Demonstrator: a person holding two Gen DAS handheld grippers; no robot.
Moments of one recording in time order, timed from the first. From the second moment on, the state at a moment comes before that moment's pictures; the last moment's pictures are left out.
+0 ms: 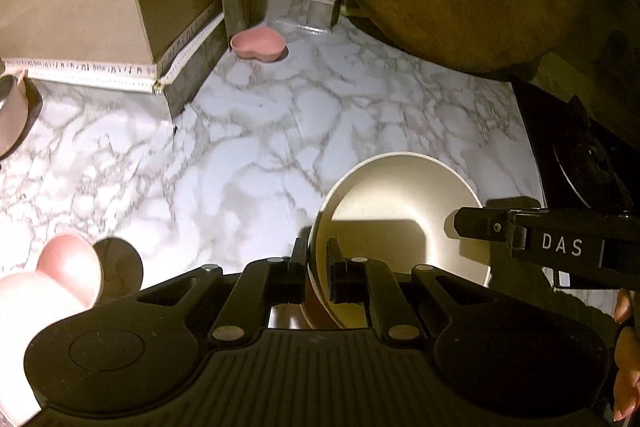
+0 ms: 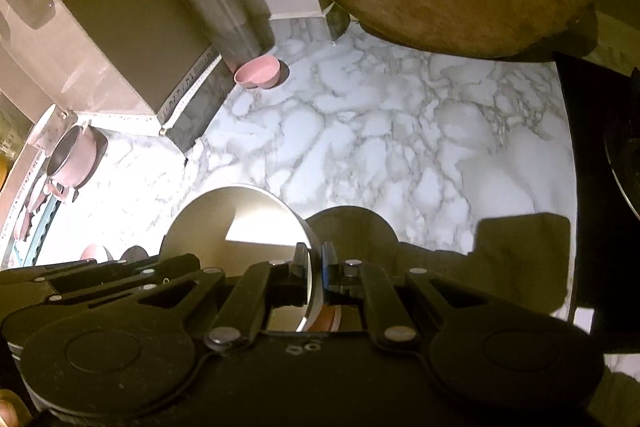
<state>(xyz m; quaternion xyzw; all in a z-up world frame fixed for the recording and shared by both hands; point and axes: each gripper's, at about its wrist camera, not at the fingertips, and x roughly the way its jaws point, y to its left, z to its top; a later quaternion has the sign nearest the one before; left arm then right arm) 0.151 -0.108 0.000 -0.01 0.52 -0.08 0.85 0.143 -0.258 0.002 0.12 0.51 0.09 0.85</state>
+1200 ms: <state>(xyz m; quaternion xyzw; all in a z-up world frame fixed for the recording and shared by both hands) 0.150 -0.092 0.004 -0.01 0.52 -0.09 0.85 0.142 -0.252 0.002 0.12 0.52 0.09 0.84</state>
